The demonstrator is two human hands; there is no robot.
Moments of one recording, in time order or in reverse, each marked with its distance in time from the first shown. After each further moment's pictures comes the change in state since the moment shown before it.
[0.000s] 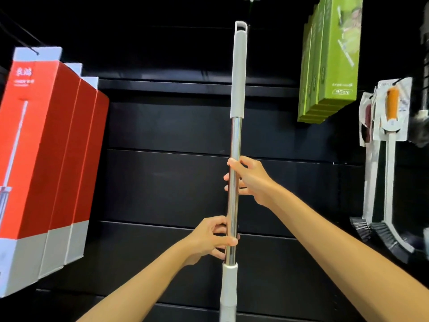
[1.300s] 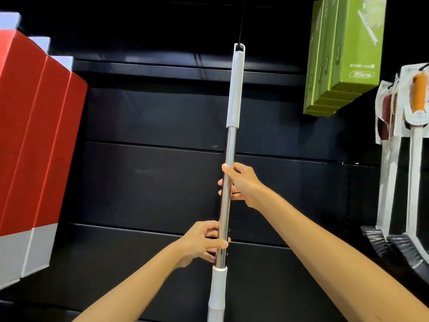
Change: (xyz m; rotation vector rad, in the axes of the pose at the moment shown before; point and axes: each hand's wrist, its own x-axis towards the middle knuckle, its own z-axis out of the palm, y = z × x) left_hand 0.087 -0.052 -0.010 -0.013 0.014 -0.034; right_hand 0.088 0.070 -0.012 0.004 0.017 0.106
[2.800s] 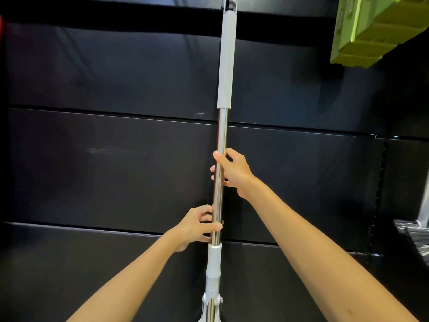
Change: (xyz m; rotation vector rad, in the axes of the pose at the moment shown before) left_hand 0.158 -0.082 -0.017 -0.021 0.036 -0.101; right_hand 0.146 0.105 -0.012 -0.031 0.072 -0.008
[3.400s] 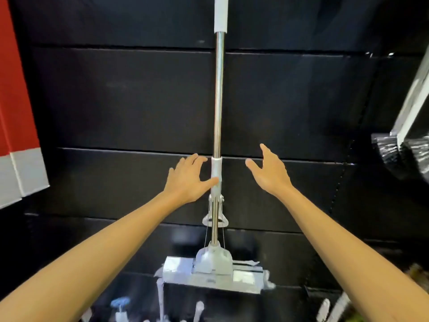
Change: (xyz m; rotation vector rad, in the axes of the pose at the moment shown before) left_hand -0.135 -0.005 0.039 0.942 0.314 0.025; right_hand -0.180 0.087 -0.051 -0.633 0.082 0.134
